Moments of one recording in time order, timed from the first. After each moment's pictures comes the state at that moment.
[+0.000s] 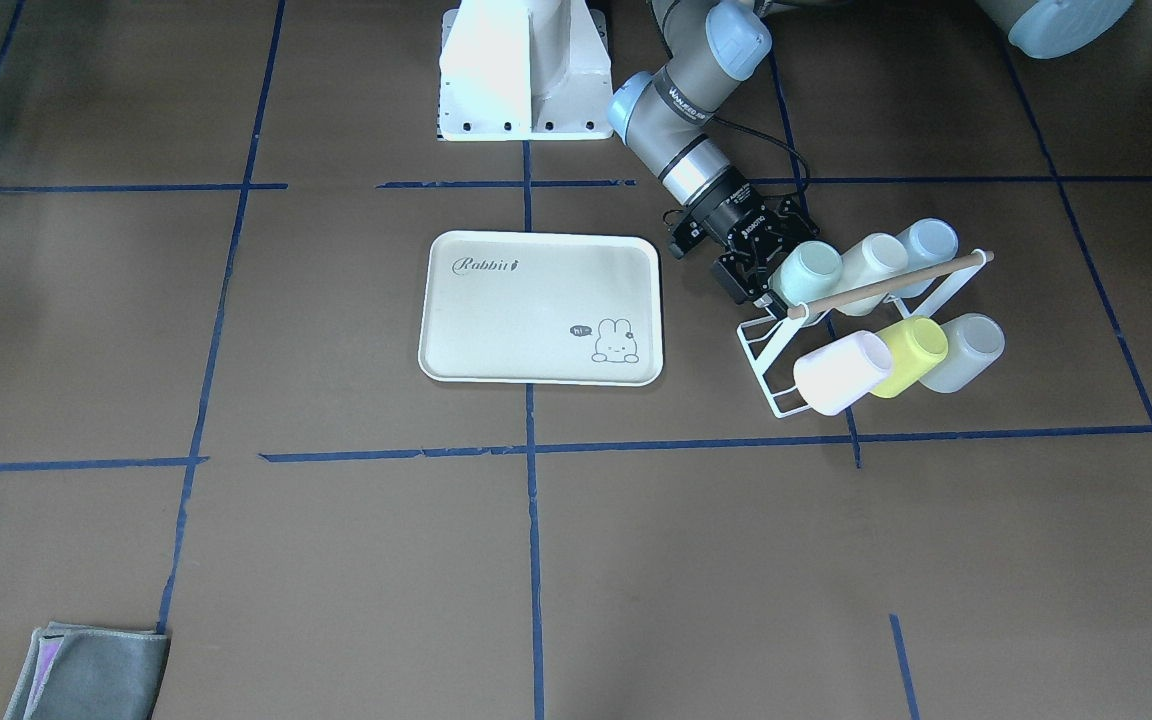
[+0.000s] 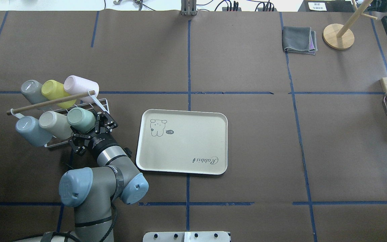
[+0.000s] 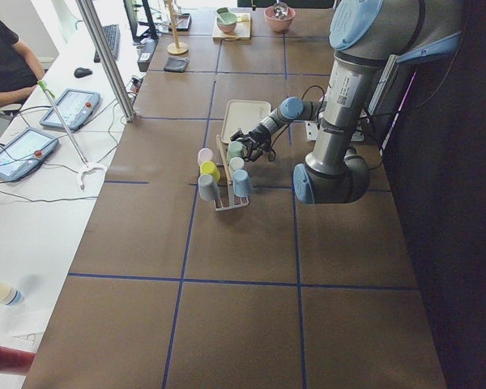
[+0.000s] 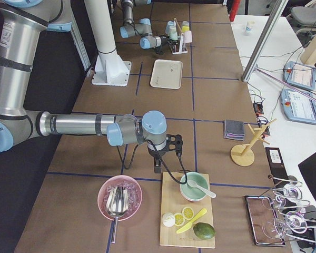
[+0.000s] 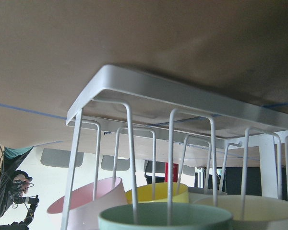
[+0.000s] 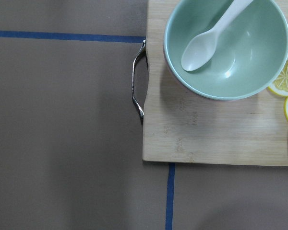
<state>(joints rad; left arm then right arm) -0.24 -2.08 -1.74 -0.76 -0.71 0.55 1.46 -1.86 1.87 -1.39 2.32 0.17</state>
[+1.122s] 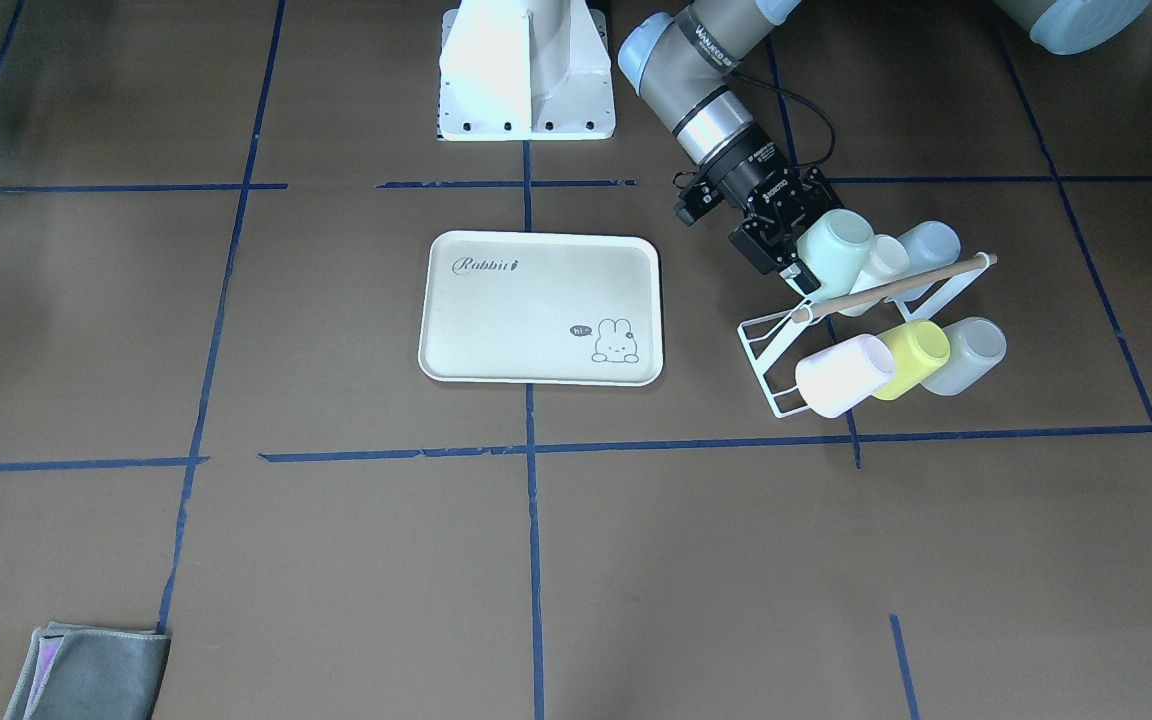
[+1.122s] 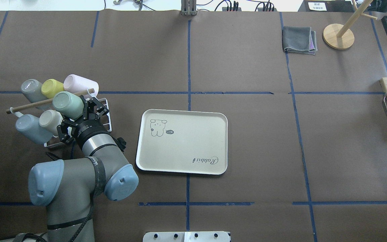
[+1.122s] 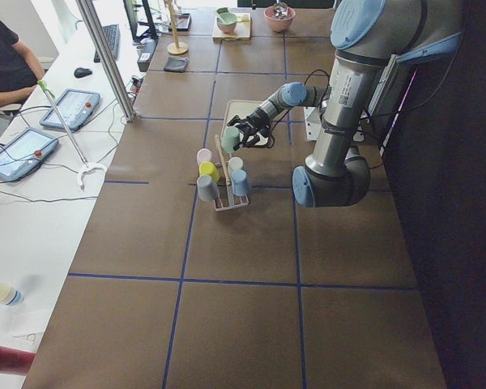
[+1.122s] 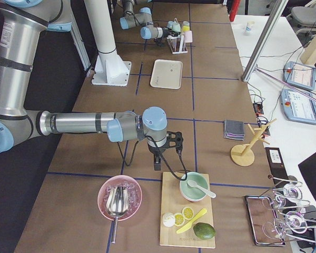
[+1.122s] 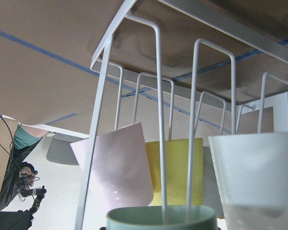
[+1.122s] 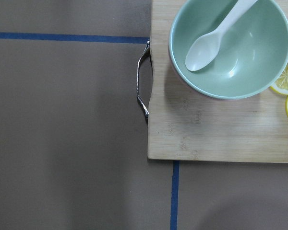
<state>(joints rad) -0.28 -2.05 -1.97 -0.70 -0.70 0.63 1.46 -1.86 1.90 -1.44 2.32 0.17</state>
